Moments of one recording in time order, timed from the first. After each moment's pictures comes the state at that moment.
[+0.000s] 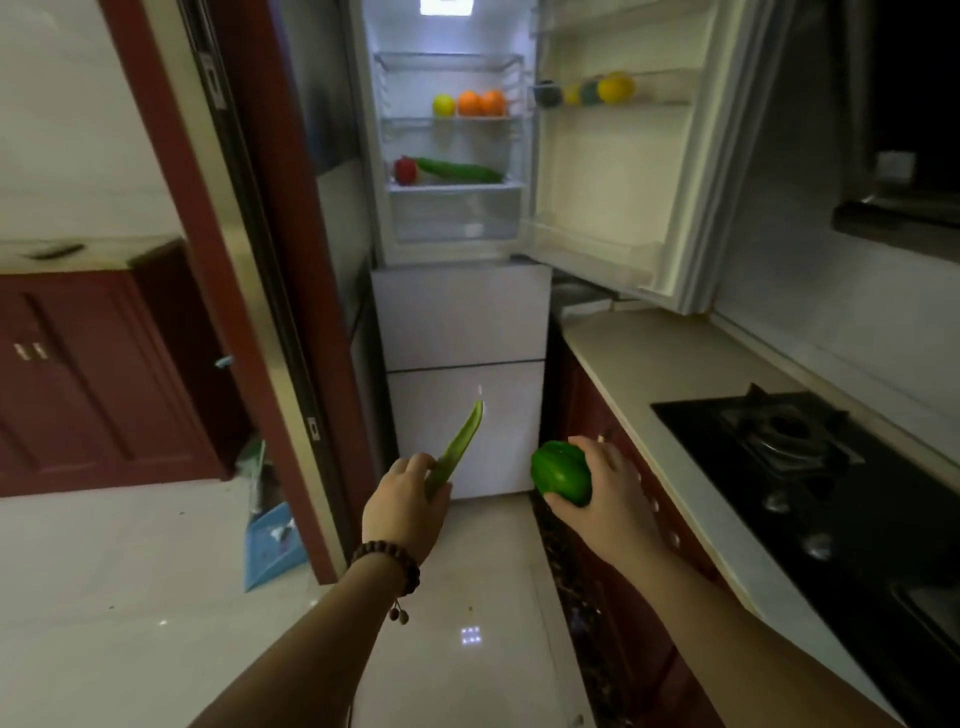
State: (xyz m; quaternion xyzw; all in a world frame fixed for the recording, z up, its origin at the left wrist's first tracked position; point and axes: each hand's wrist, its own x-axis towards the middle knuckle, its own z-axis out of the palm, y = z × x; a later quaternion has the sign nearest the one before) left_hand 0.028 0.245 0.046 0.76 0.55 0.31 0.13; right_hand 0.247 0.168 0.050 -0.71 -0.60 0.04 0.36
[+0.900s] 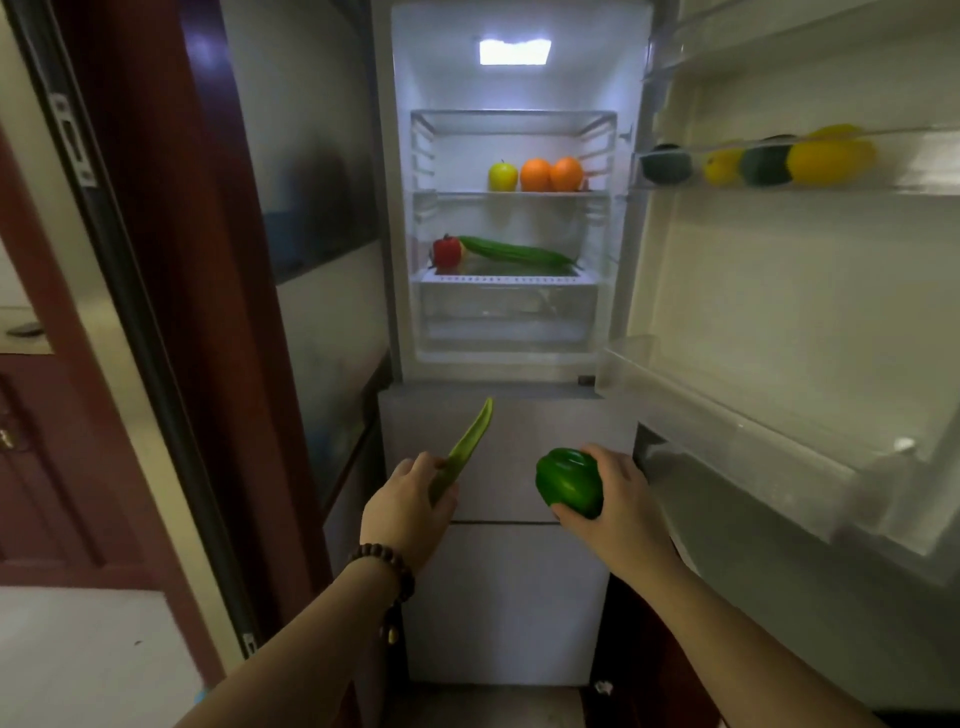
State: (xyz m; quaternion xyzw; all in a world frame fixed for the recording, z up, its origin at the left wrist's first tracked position) left_hand 0.142 0.699 0.112 0.75 0.56 0.34 0.07; right_hand 0.375 0.651 0.111 -0.64 -0.65 0.04 0.40
